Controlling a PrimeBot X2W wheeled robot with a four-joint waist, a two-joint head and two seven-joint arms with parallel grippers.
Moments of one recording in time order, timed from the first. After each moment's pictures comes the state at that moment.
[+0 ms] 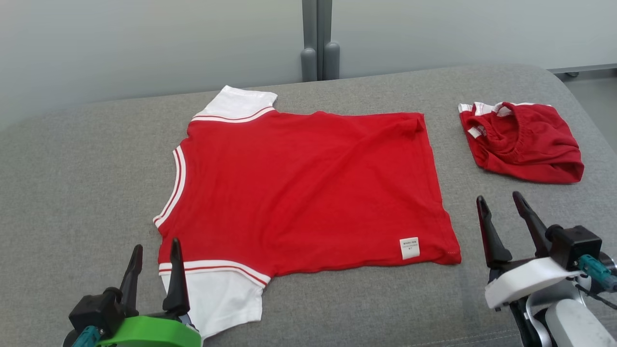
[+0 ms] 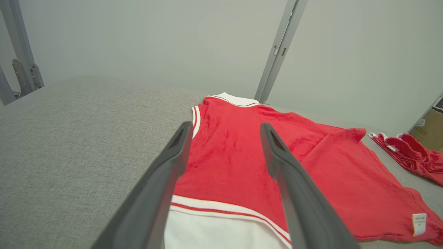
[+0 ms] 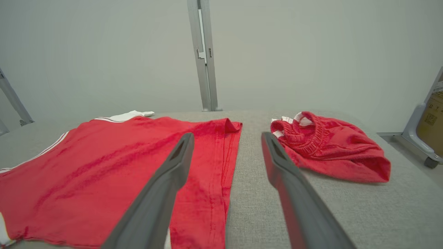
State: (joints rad) left arm 0.10 0.05 -0.16 0.03 -0.43 0.09 -0.25; right arm 0.00 -0.25 0.24 0.12 0.32 -0.06 -0.25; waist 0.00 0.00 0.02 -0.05
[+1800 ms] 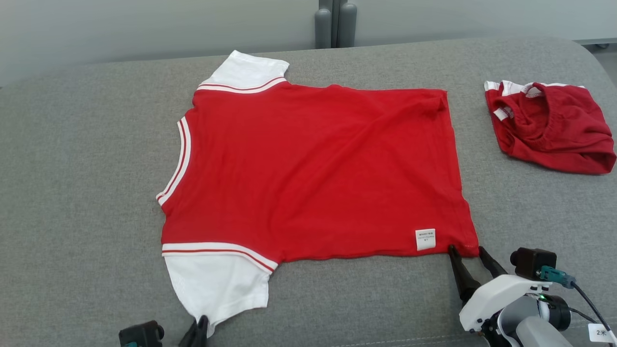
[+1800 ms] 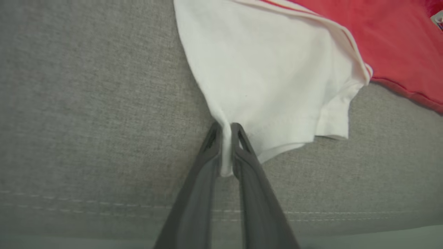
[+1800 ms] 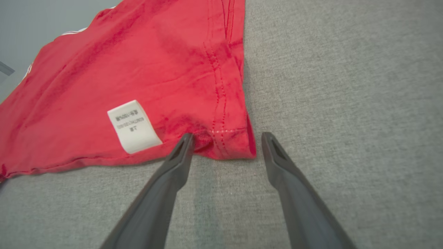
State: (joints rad) left arm 0.13 0.05 -0.26 0.33 -0.59 0.02 -0.05; right arm -0.07 -0.13 0.27 0.55 0.48 0.05 -0.19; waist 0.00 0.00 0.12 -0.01
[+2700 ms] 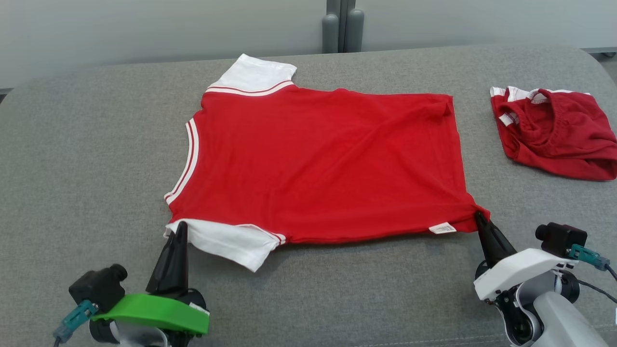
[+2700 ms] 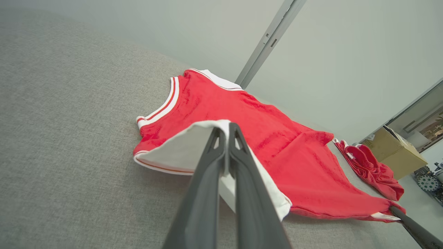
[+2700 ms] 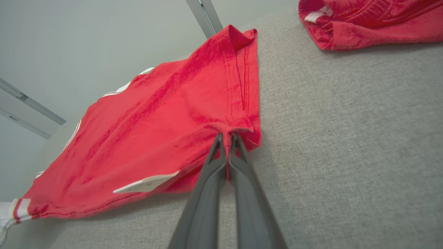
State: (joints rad) left arm 0.04 0.05 -0.19 0.08 -0.67 -0.04 -0.19; right arm -0.13 -0.16 0.24 0.52 0.63 0.12 -0.22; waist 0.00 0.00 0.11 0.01
